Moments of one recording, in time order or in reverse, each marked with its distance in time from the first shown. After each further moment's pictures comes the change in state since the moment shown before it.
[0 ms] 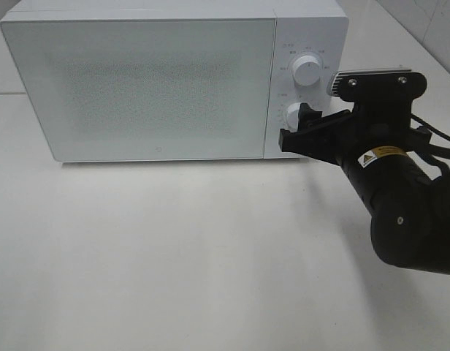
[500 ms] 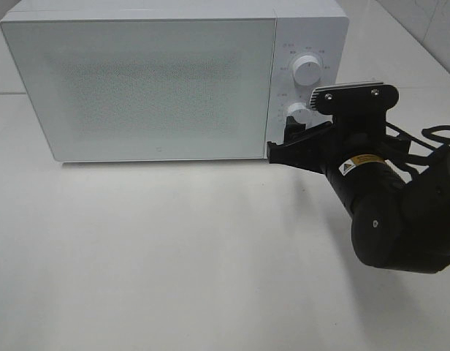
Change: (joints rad) left arm 0.000 0.000 0.000 0.000 0.000 0.000; right arm 0.000 0.093 -0.046 -0.017 0.001 0.000
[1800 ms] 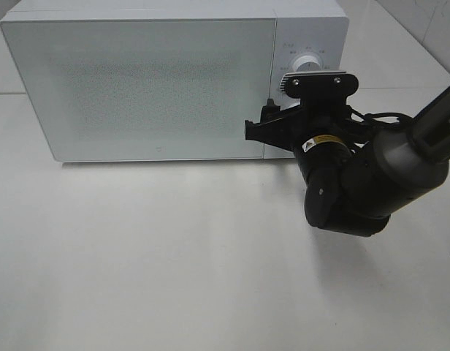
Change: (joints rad) left arm 0.000 0.000 0.000 0.000 0.000 0.000; right arm -0.035 0.175 -0.238 0.002 0.000 0.000
